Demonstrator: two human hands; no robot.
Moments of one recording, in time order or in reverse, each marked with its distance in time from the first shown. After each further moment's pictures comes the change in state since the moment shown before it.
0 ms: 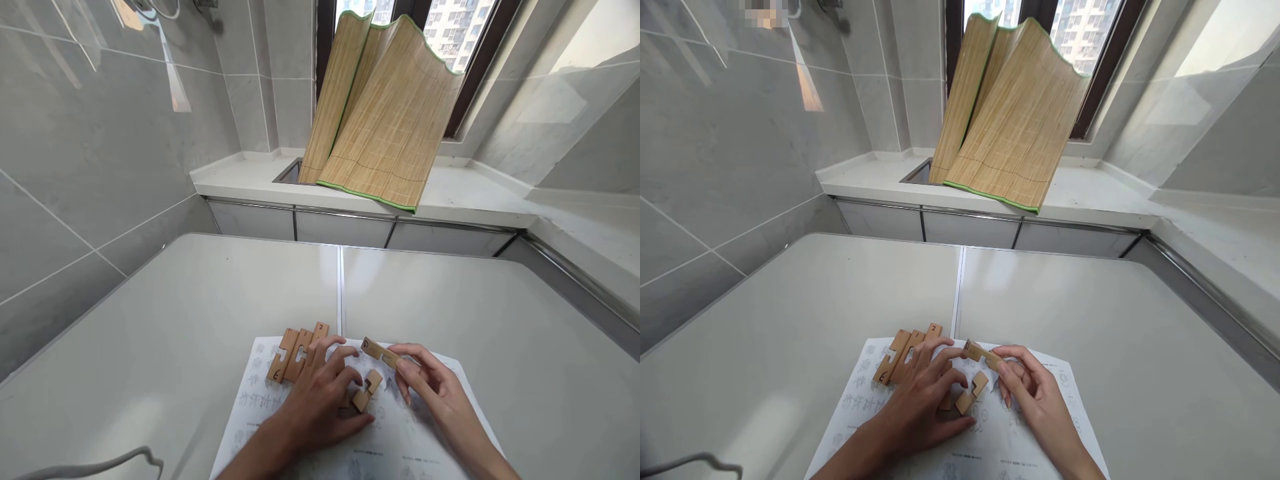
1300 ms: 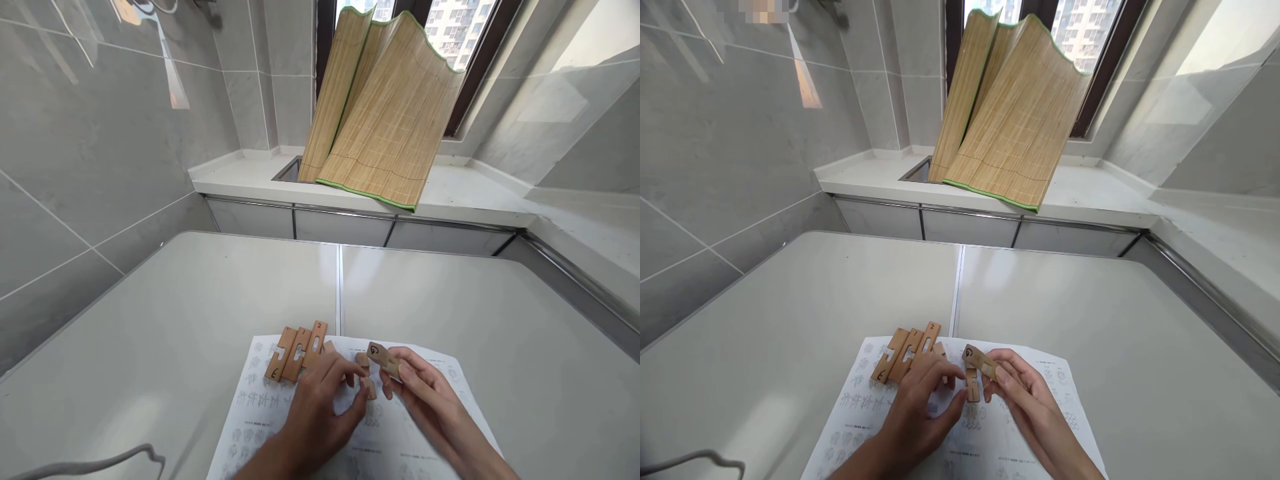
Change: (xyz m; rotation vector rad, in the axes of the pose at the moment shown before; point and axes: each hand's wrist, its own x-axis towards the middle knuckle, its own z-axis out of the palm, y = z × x) left_hand 0.002 0.021 0.006 -0.213 0.249 -0.151; right_hand 0.000 0.004 0.005 0.543 -0.249 0.093
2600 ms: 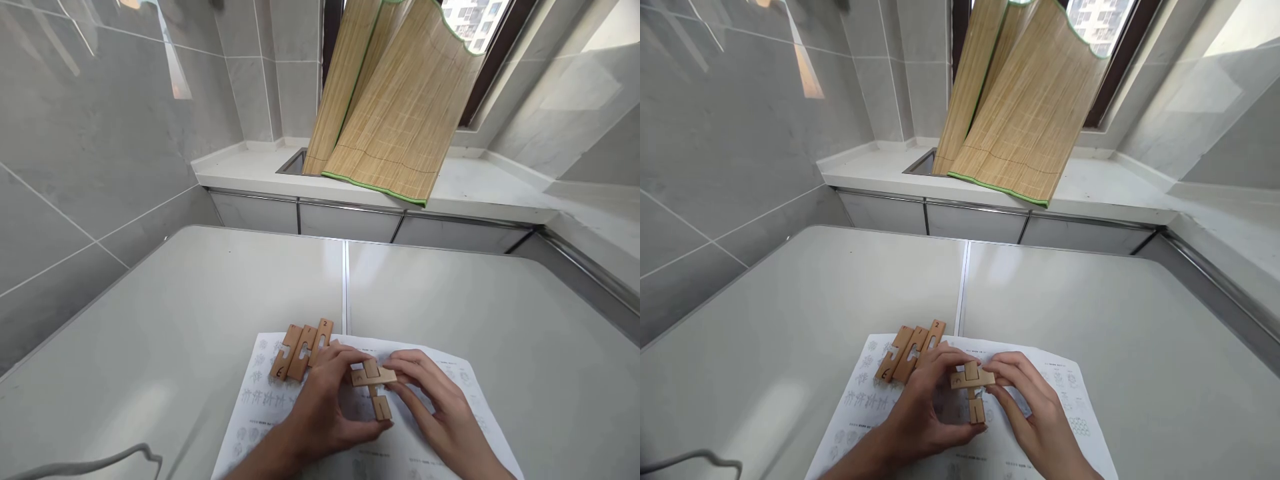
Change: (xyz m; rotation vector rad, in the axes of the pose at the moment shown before) left_hand 0.006 -0.011 -0.004 -0.277 -0.103 -0.040; right_hand -0.003 0.009 -0.009 -0.975 0.020 -0.554
